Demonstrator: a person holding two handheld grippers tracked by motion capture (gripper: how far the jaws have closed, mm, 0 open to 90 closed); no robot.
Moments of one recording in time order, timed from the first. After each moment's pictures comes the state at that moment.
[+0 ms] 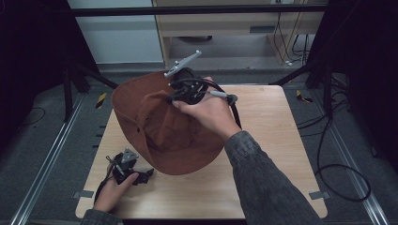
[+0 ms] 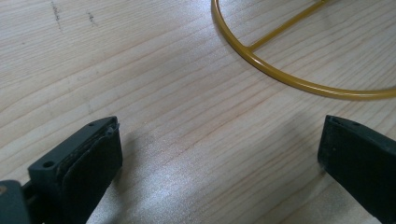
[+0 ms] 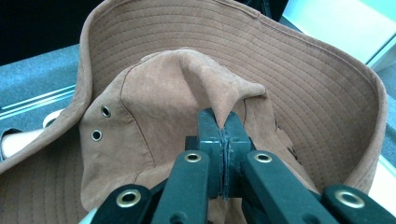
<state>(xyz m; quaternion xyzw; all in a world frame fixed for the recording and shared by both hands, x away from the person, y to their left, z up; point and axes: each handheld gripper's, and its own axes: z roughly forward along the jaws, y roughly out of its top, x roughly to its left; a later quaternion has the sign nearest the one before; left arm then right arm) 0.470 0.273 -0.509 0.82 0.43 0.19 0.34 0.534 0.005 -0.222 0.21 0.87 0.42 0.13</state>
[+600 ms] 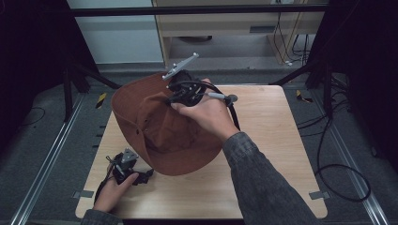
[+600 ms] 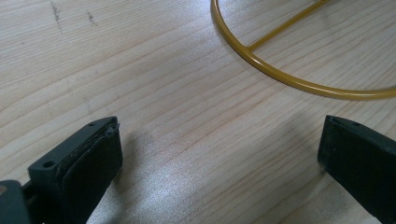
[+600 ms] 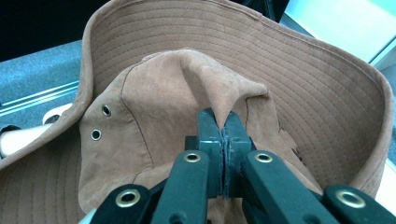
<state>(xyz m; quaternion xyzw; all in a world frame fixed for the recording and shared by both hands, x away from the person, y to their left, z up) 0.470 0.273 -0.509 0.82 0.43 0.19 0.34 0.534 0.009 -0.228 0.21 0.88 0.42 0.13</state>
